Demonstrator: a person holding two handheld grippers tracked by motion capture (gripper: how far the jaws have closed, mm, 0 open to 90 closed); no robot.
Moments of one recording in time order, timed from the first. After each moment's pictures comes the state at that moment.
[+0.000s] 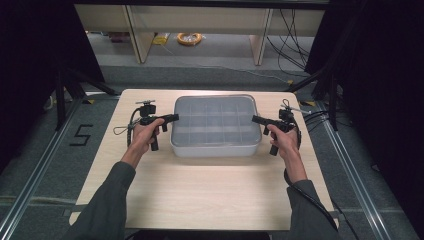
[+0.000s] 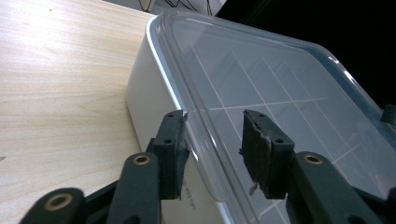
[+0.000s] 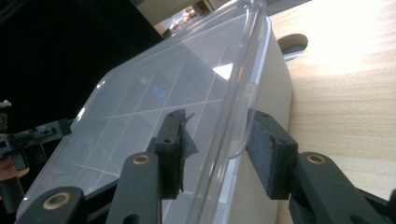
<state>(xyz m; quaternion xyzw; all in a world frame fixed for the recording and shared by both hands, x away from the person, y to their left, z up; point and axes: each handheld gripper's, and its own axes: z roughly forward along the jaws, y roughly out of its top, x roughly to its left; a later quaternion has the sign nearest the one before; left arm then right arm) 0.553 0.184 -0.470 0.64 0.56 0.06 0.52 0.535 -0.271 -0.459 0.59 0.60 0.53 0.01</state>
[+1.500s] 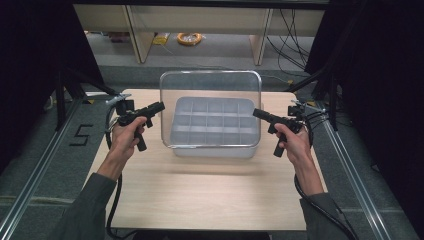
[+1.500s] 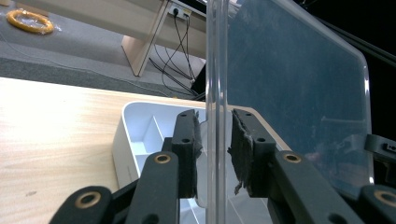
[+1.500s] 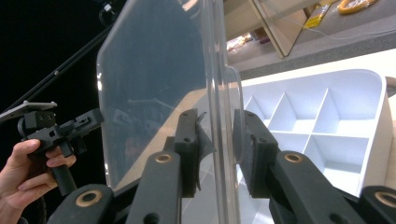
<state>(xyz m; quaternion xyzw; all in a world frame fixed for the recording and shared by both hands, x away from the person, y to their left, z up) 0.473 0.208 -0.386 0.59 0.51 0.12 0.61 0.481 -0.268 -0.394 0.50 0.61 0.62 -0.01</state>
